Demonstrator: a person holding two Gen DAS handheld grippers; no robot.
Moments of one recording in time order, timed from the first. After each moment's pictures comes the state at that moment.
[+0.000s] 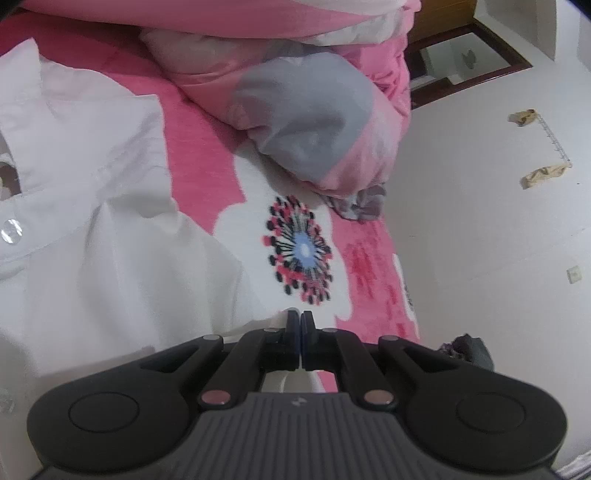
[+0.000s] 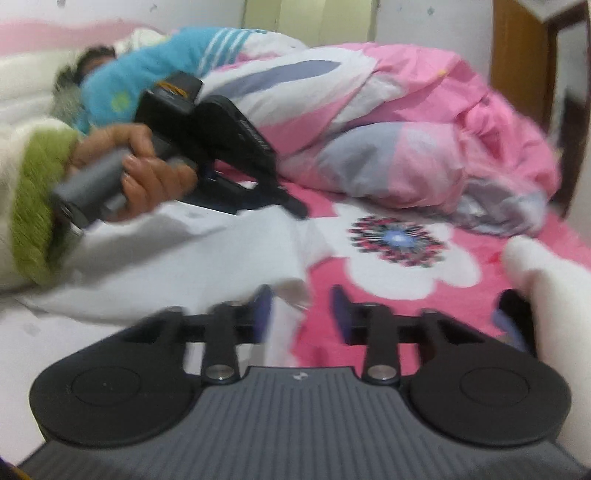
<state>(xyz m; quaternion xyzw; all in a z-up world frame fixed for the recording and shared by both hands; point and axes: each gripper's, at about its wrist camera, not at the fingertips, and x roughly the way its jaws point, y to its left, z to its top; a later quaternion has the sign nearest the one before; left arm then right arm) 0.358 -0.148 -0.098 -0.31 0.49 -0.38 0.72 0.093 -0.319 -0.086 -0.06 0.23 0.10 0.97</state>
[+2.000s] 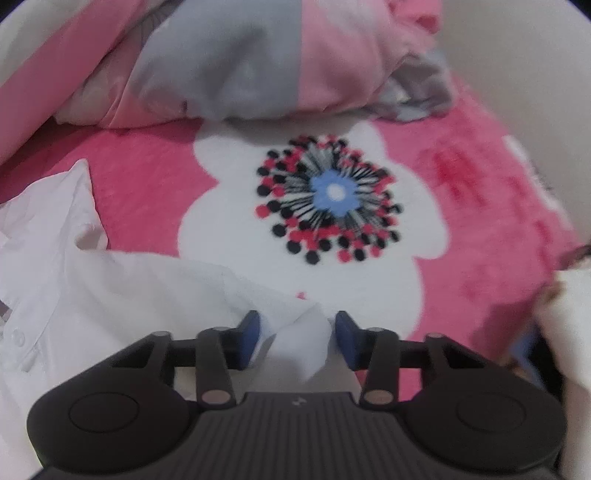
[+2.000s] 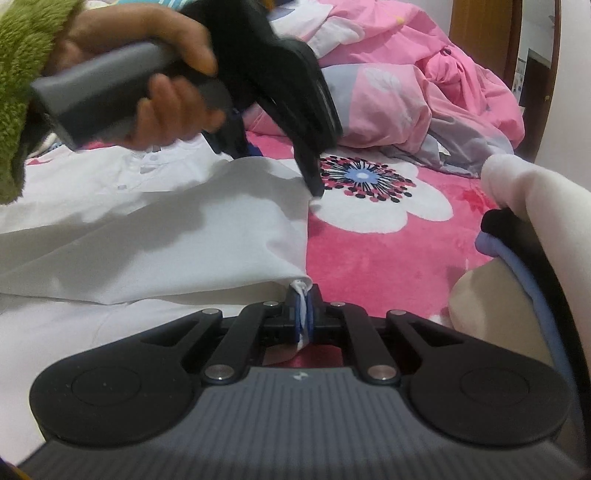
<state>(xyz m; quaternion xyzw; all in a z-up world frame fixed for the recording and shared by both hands) 0.343 -0.280 -0.069 0.02 0.54 -0.24 0.81 0.095 -0.324 -0.122 -0.05 0.28 0.01 0.96</state>
